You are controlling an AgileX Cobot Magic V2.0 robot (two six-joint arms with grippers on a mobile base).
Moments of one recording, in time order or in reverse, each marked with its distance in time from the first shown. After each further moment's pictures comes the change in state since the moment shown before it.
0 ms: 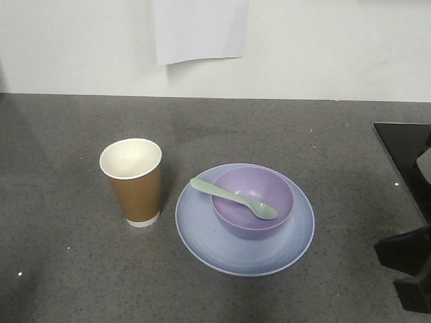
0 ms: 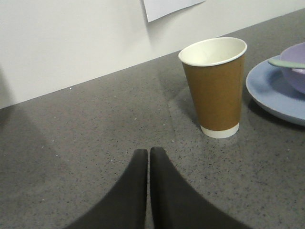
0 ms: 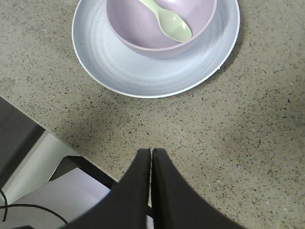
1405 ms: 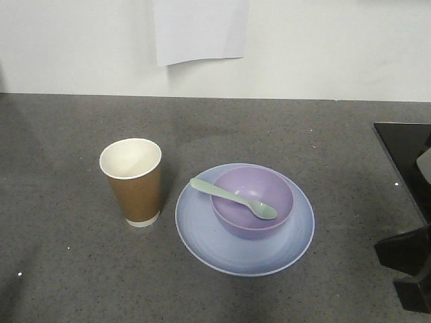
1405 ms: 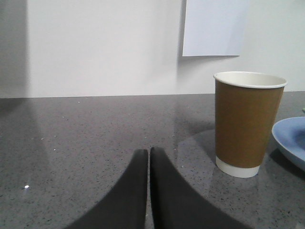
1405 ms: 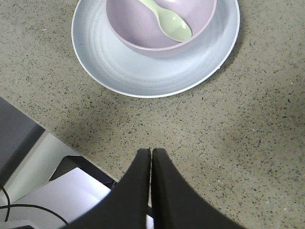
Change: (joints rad) left arm 0.046 -0.138 0.321 0.118 -0.397 -0.336; right arm 0.000 0.000 0.000 0.001 0.000 0.000
